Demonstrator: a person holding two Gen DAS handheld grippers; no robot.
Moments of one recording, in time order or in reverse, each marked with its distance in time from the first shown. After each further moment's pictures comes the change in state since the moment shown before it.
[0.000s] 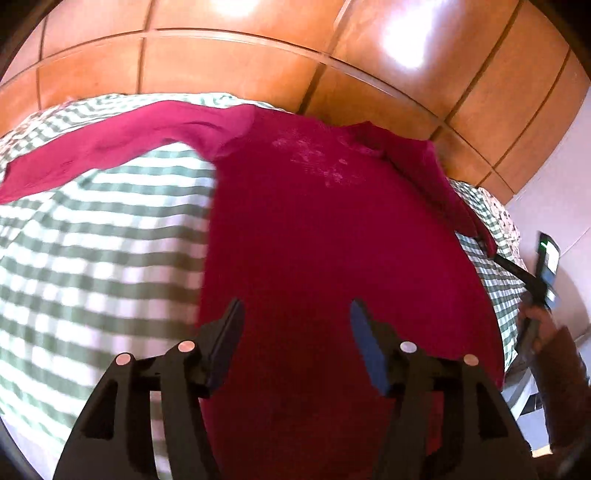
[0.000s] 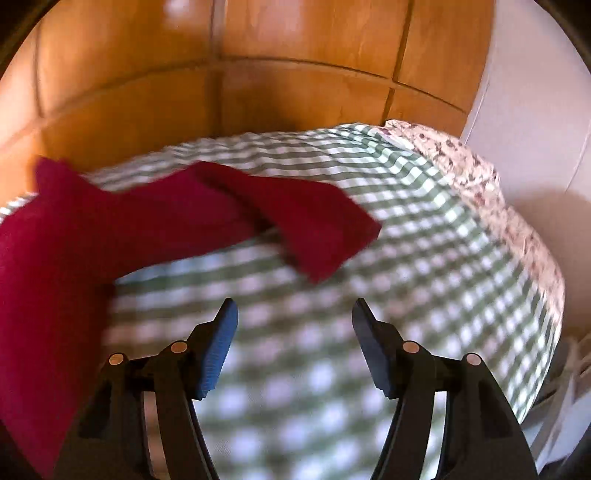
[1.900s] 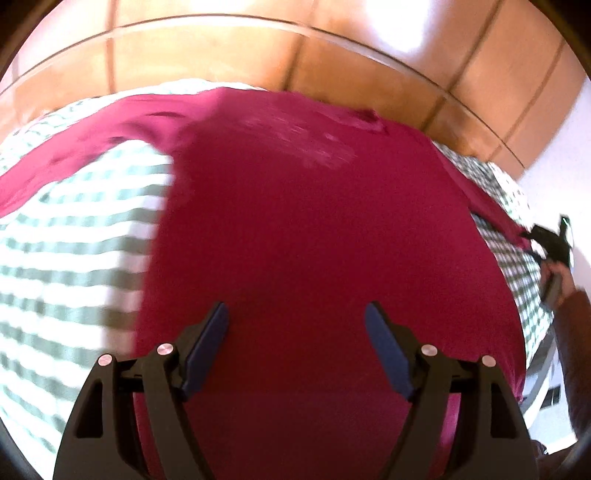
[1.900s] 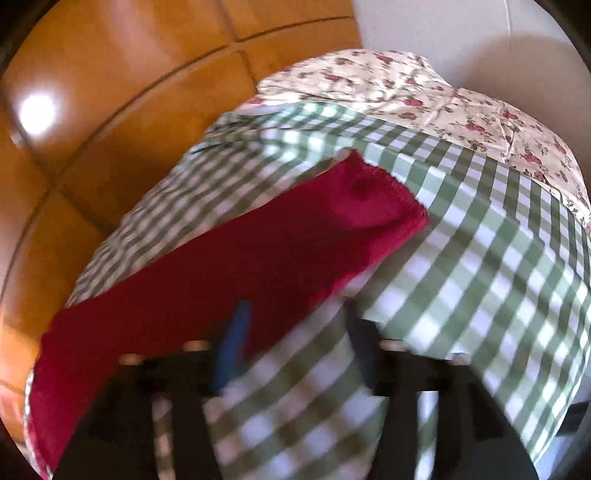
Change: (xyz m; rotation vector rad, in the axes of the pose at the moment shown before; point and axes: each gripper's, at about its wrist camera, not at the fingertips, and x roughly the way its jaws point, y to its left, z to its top) left arm 0.043 -0.023 0.003 0.038 0.044 0.066; right arm 0.049 -0.139 0.032 0.554 0.098 0.134
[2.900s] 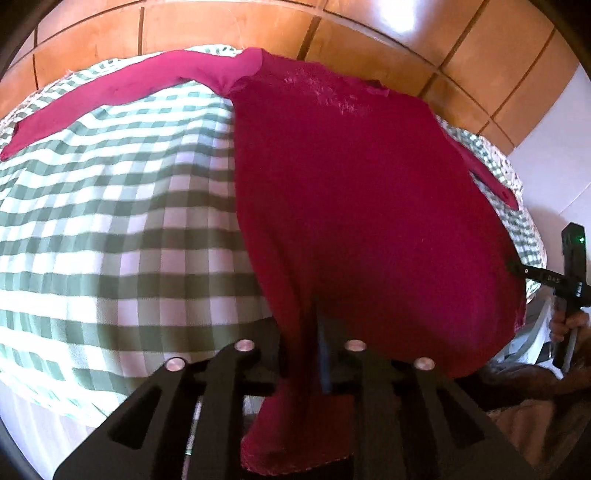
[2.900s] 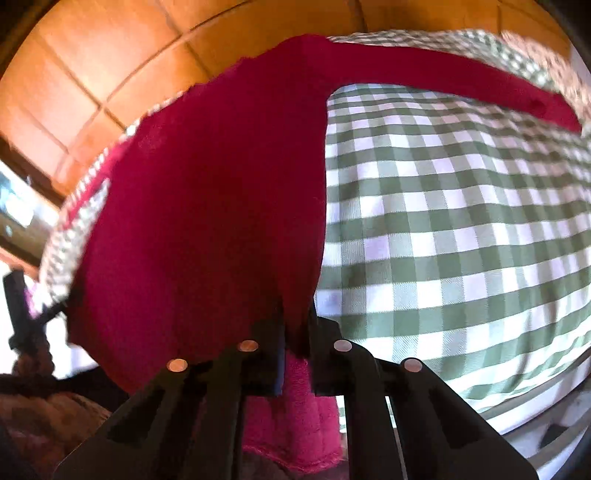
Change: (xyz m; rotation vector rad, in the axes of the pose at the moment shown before) left arm -0.039 0.051 -0.079 0.017 0.078 -0.043; right arm -0.109 0.084 -0.216 -0.543 0.410 0.406
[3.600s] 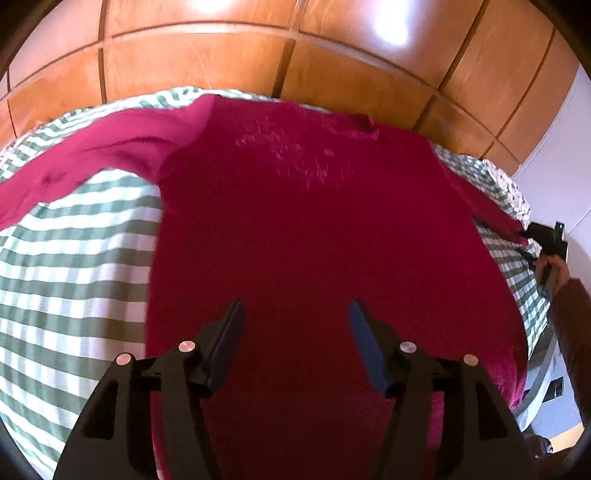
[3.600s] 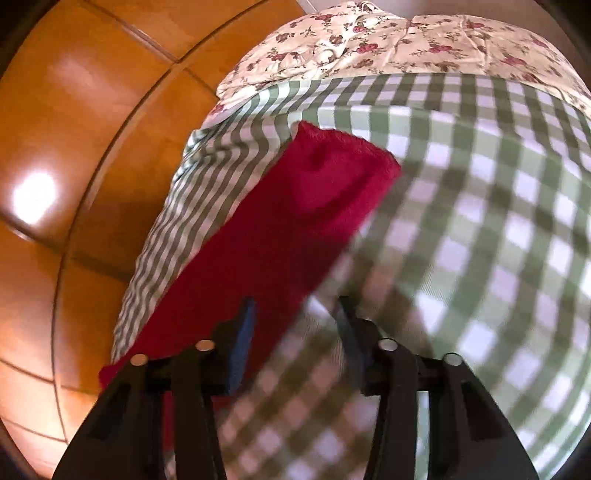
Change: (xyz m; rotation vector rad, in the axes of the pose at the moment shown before) left arm 0.053 -0.058 0.094 0.041 -0.062 0.019; right arm -0.017 -0.276 0.170 0.834 -0.460 -0.197
